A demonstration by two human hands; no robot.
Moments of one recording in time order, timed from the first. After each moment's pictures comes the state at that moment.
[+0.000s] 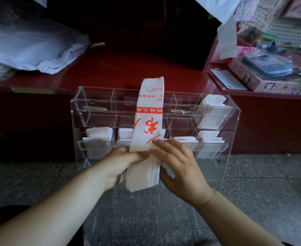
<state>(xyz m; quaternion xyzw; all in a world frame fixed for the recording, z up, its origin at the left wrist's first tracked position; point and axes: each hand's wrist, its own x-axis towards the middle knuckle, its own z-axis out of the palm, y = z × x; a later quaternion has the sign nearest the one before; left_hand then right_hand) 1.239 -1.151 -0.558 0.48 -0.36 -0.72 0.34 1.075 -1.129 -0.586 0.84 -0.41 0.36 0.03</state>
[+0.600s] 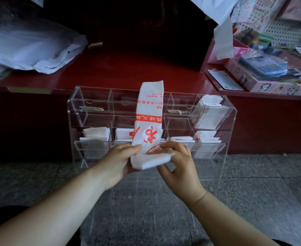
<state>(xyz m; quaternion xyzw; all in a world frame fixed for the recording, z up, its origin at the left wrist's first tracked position) 1.236 -1.154 -0.560 0.44 -0.34 -0.74 0.37 1.085 -1.127 -0.587 0.74 -0.47 0.47 -0.07</state>
